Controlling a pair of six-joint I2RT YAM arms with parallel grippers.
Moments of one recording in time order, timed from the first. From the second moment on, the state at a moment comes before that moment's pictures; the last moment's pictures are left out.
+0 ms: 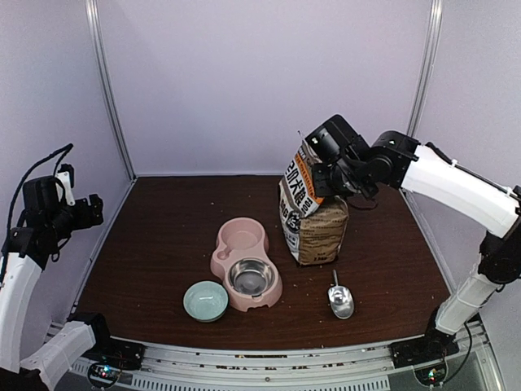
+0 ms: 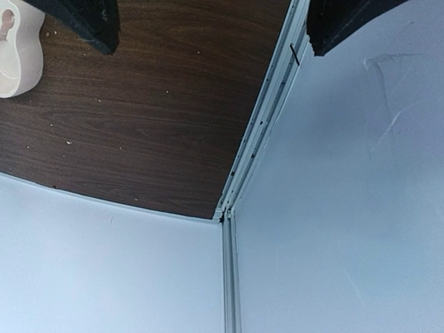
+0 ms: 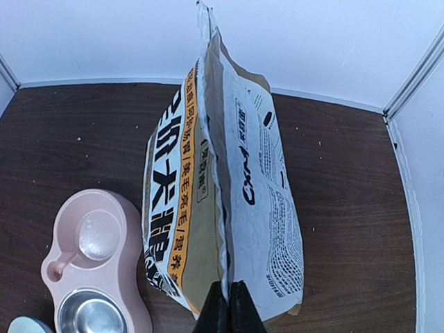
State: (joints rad) left arm 0.10 0.66 0.80 -0.57 -0.12 -0.07; right arm 0.92 1.61 1.70 -0.94 0.68 0.58
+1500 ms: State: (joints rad) left arm -0.96 1.29 1.43 -0.48 -0.41 -0.26; right arm 1.05 1.30 1.35 -0.69 0.42 0.67
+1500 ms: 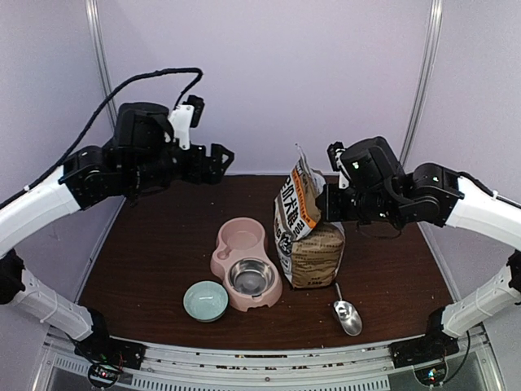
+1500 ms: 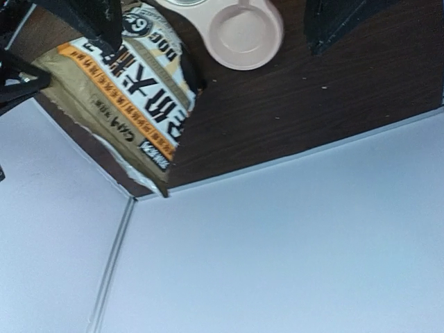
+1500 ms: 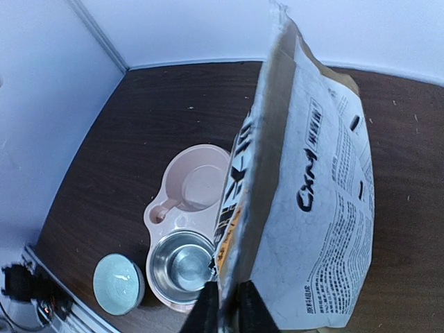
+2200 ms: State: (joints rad) left arm -1.07 1.57 1.58 -0.28 -0.34 -0.57; right arm 0.93 1.38 1.63 -0.74 0.45 0.50
